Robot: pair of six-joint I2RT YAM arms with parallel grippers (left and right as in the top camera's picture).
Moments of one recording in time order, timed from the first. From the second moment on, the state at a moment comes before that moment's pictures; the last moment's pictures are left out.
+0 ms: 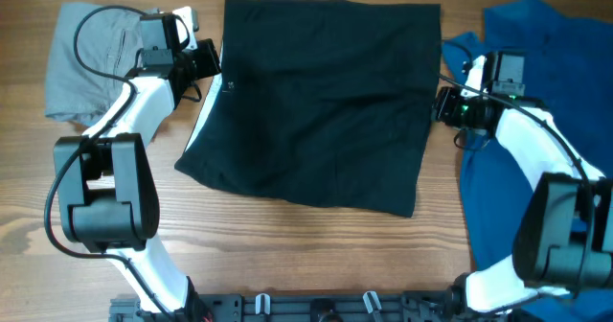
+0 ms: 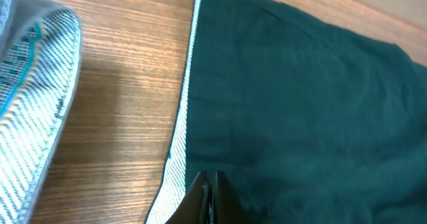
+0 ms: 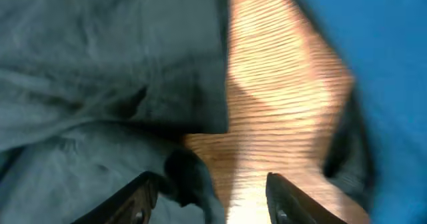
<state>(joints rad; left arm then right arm) 0.02 1.97 1.28 -0.12 0.27 -0.26 -0.12 1.74 1.03 -0.43 -0.25 0.22</state>
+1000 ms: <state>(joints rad) -0.04 1.91 1.30 -0.20 0.28 -0.16 -0.12 1.78 1.03 -0.38 -0.37 0.16</state>
